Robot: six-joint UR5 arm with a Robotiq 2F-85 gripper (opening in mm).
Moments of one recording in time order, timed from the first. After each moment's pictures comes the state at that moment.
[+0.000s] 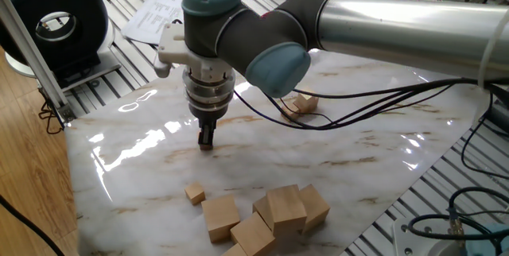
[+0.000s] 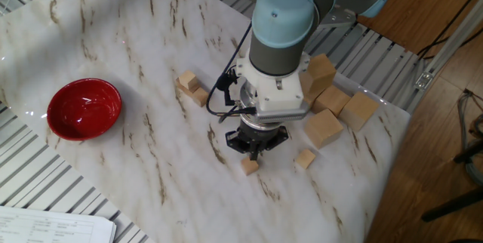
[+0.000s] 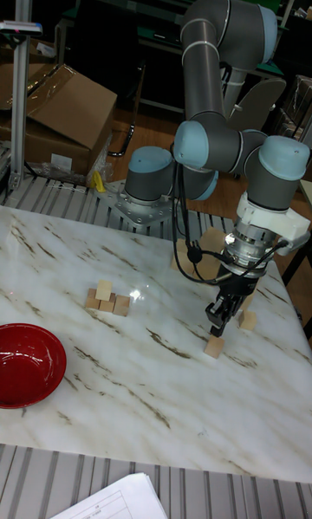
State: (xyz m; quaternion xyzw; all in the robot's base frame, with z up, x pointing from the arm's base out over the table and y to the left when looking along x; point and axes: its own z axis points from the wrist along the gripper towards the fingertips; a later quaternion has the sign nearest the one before) arm 0.523 0.181 0.036 -0.40 0.91 -0.01 0.06
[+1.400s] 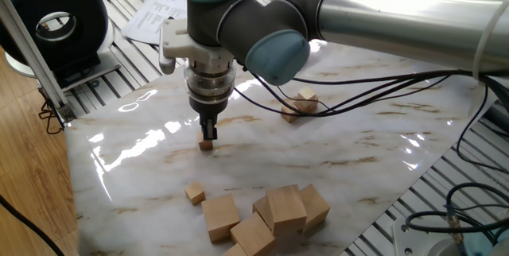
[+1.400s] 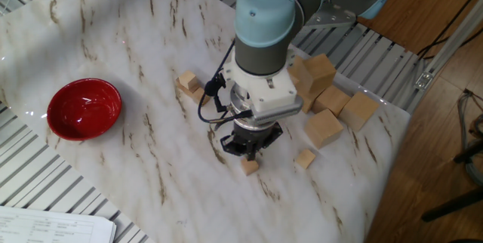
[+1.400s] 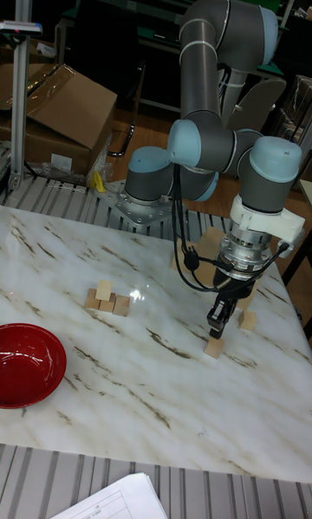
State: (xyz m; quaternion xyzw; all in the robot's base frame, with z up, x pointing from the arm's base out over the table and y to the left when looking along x) arm 0.528 0.176 0.036 -0.48 0.87 0.01 0.06
